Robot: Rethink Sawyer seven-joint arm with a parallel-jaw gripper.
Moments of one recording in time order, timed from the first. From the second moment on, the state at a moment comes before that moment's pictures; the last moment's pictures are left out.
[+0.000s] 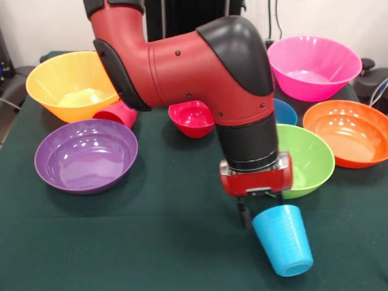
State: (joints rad) arm -0.47 -0.23 0.53 1.23 -0.34 0.40 1.84
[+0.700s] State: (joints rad) arm -0.46 -0.26 0.53 1.26 -0.29 0.41 1.84
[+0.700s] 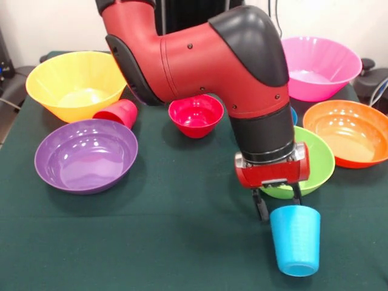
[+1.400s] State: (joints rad) arm -0.50 -0.29 0.52 1.30 -0.35 0.28 1.84
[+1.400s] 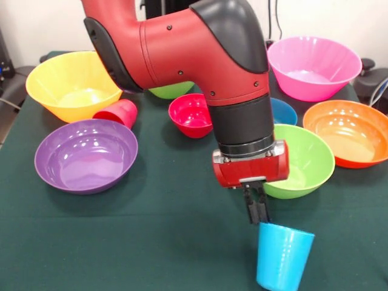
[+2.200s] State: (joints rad) arm -0.49 -0.29 0.50 1.31 -0.43 0.18 1.84
